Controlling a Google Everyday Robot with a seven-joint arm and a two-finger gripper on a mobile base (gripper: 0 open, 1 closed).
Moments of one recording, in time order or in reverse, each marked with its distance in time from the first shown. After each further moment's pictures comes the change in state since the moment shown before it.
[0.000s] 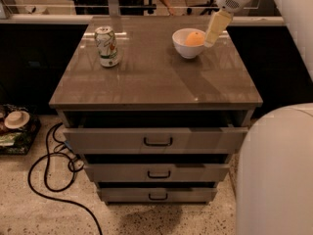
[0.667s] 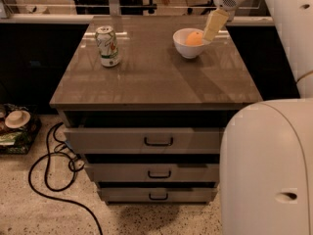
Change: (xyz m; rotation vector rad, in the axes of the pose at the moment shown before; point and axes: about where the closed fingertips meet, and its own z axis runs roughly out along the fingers) arm -0.009 -0.015 0.014 0.001 -0.034 -0.042
